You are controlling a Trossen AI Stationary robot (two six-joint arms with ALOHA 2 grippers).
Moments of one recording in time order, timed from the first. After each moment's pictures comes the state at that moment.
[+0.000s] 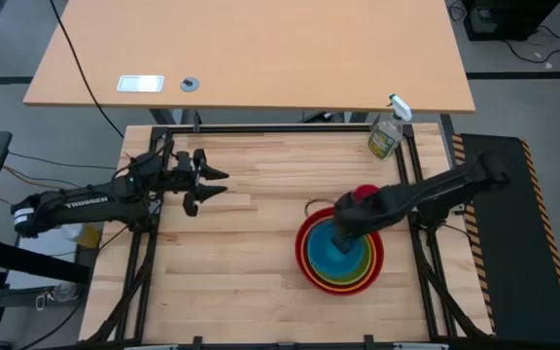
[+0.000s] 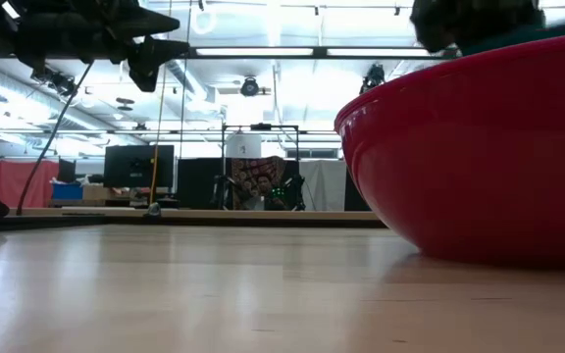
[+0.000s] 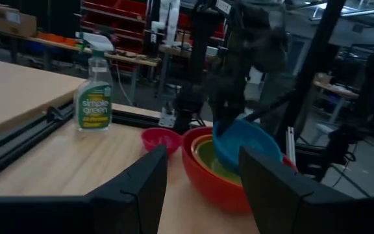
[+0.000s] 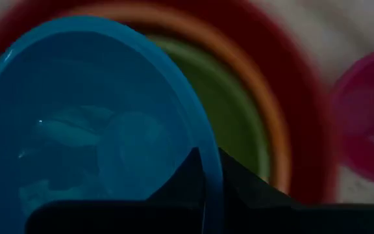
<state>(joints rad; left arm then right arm) 0.34 0.63 0.36 0.32 0.35 -0.21 0.28 1.43 1.17 -1.10 0.09 1.08</state>
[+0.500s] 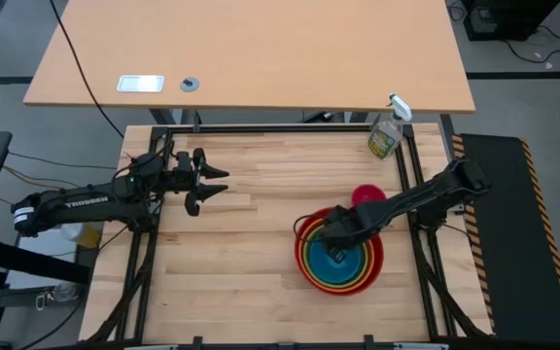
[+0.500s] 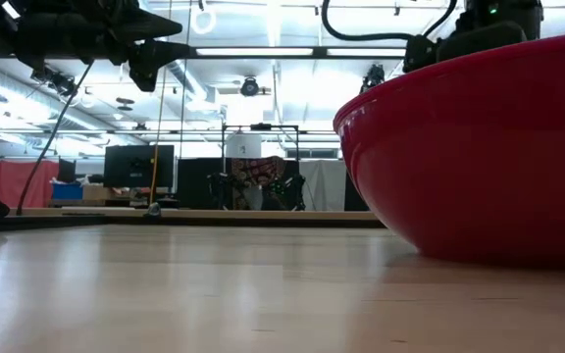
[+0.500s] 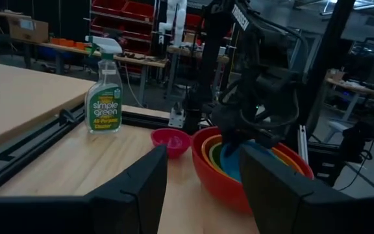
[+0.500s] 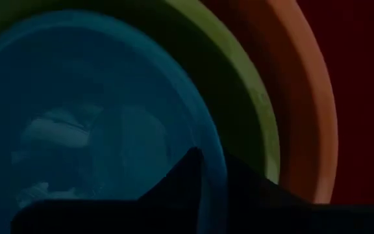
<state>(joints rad) 0.33 0.63 0.36 0.32 0.31 -0.17 0.31 1.63 1.17 -1.11 0.05 1.11</state>
